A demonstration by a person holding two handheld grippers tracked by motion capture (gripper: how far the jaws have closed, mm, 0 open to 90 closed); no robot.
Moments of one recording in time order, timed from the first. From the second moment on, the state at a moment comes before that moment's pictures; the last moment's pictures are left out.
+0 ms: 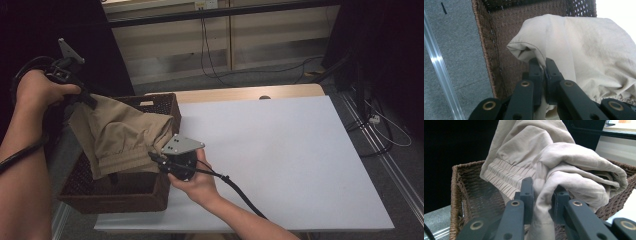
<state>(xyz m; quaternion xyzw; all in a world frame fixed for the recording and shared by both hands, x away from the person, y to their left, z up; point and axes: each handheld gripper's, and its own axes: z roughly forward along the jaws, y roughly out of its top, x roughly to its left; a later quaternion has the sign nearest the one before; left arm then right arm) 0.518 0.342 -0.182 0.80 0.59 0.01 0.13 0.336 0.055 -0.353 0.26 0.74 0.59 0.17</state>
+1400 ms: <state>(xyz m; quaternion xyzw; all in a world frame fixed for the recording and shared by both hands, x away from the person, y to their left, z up) 0.518 0.371 -0.213 0.79 0.58 0.10 0.16 0.340 0.058 -0.355 0.25 0.78 0.54 0.20</state>
